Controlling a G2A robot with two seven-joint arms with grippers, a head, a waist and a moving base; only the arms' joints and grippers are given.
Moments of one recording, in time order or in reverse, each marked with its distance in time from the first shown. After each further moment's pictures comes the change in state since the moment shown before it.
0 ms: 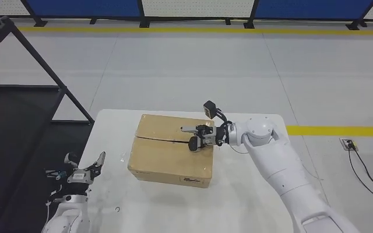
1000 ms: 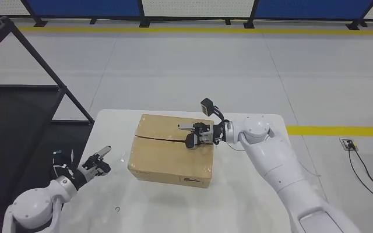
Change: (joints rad) left arm -0.167 0.024 -0.159 -0.065 -1.185 0.329 -1.202; right arm 0.043 -0.025 -0.042 0.069 0.042 -0.071 -0.022
